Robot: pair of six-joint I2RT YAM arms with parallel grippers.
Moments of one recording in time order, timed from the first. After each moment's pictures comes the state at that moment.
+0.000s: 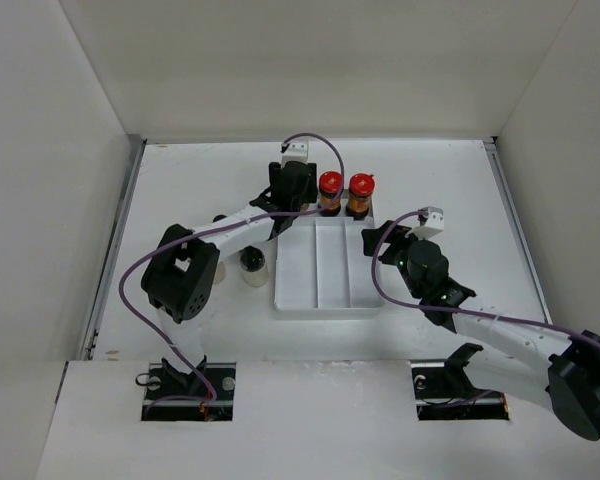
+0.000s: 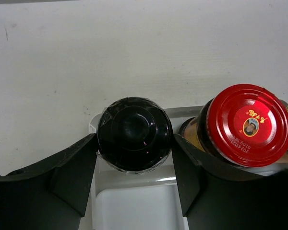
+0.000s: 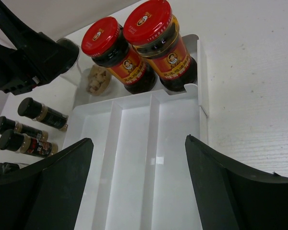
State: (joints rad) left arm -0.62 1.85 1.29 0.12 -0.46 -0.29; right arm 0.65 1.03 0.43 0.41 0.42 0.60
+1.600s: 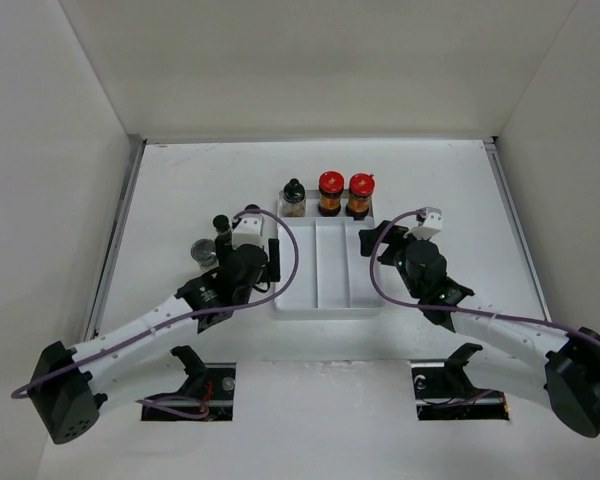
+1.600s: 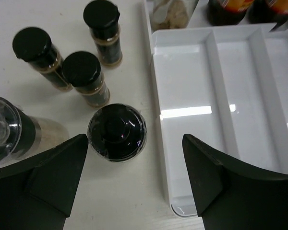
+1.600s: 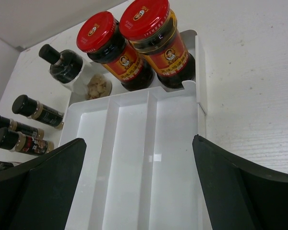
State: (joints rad) left arm -0.84 0.93 0.62 -0.25 -0.62 -0.43; right arm 0.65 1.05 0.43 0.41 0.42 0.59
